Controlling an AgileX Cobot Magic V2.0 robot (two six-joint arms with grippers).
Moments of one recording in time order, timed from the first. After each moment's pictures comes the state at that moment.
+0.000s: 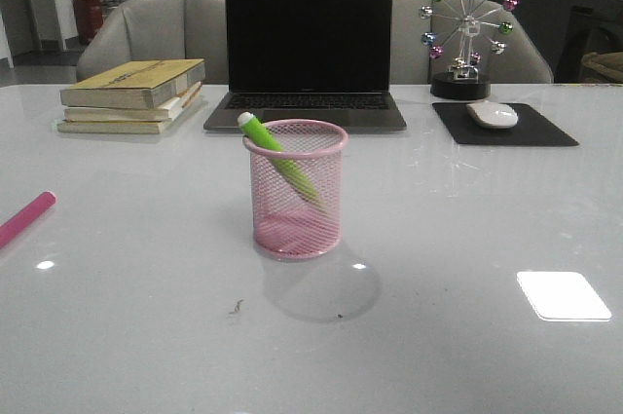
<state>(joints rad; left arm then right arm) -0.37 0.66 -0.71 -0.03 0.70 0.02 0.61 0.89 -0.72 -0.01 0.39 -0.01</state>
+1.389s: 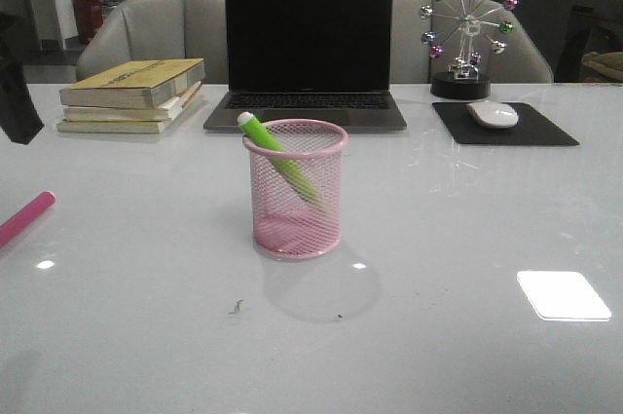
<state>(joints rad) -0.21 1.51 -1.08 0.01 0.77 0.02 0.61 0.55 -0.60 -0.01 0.72 0.02</state>
